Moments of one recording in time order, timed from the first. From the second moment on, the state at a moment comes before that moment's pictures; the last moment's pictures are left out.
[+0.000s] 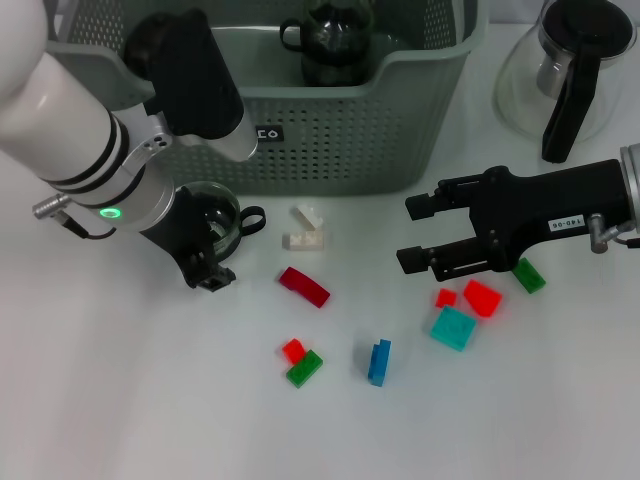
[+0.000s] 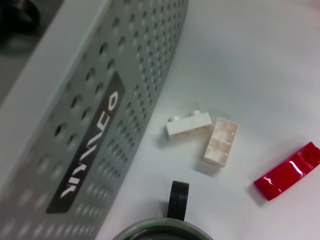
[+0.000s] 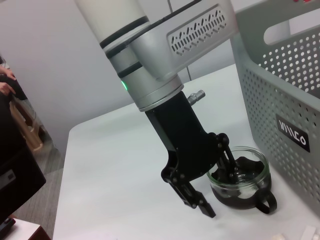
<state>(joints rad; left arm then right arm) -0.52 -2.17 1.43 1.30 2.75 1.46 -2.18 0.67 2.04 -1.01 -0.70 -2.00 -1.61 1.59</state>
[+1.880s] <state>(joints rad) -0.83 -2.03 0.80 1.39 2.26 1.77 -2.30 0.66 2.03 -1.01 -0.70 -2.01 -1.62 1.58</state>
